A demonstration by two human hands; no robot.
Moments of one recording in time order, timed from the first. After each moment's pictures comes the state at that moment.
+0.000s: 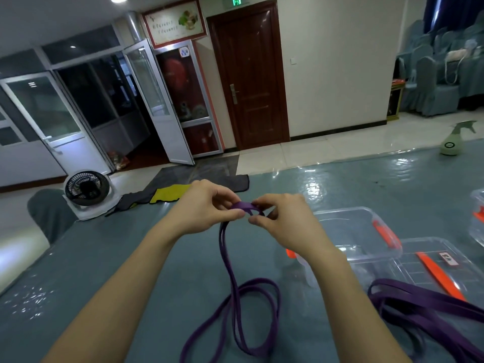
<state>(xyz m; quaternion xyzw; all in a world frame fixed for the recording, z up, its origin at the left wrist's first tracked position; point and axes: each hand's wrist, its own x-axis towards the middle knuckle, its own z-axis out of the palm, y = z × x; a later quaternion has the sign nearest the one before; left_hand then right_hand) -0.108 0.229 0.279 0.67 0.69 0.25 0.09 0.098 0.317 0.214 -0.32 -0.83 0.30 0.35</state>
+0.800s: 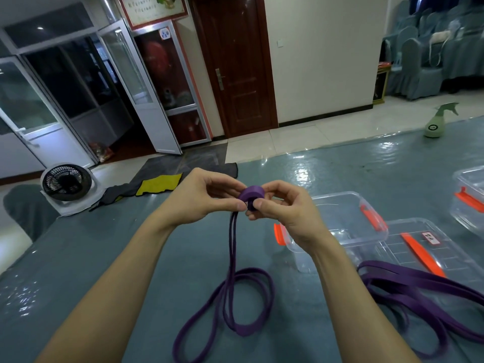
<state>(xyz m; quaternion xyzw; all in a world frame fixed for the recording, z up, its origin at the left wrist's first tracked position) -0.096 0.243 0.272 0.69 0.57 0.36 0.24 0.116 0.324 0.191 -0.15 -0.56 0.69 0.44</state>
